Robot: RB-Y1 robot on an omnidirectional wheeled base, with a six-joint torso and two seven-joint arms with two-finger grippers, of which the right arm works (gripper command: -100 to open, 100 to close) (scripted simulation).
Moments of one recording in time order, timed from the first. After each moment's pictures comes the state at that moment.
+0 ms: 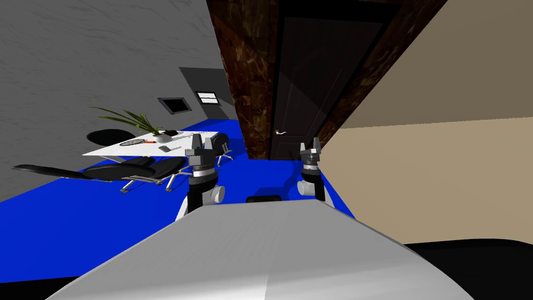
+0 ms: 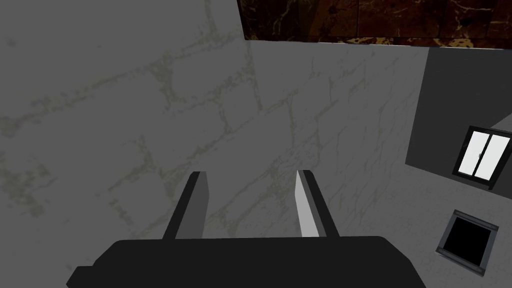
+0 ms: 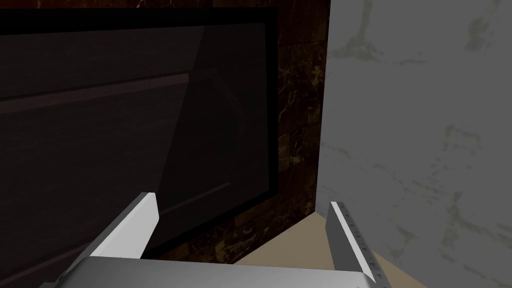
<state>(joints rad) 0.38 -0.07 0.00 -2.09 -0.08 -0.52 -0.11</state>
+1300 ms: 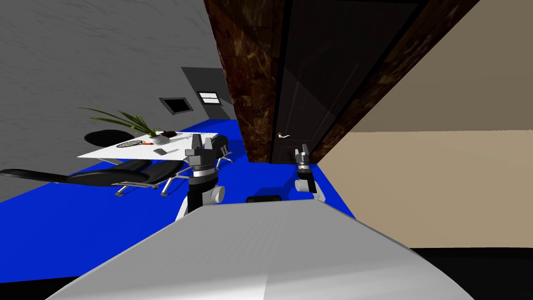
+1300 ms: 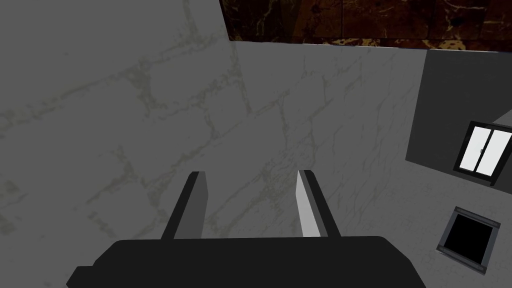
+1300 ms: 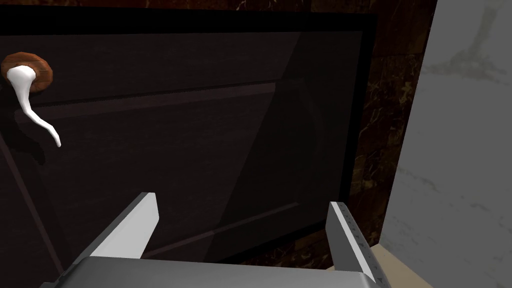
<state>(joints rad) 0.25 -0.12 -0.02 -1.77 -0.08 -0.54 -0.09</state>
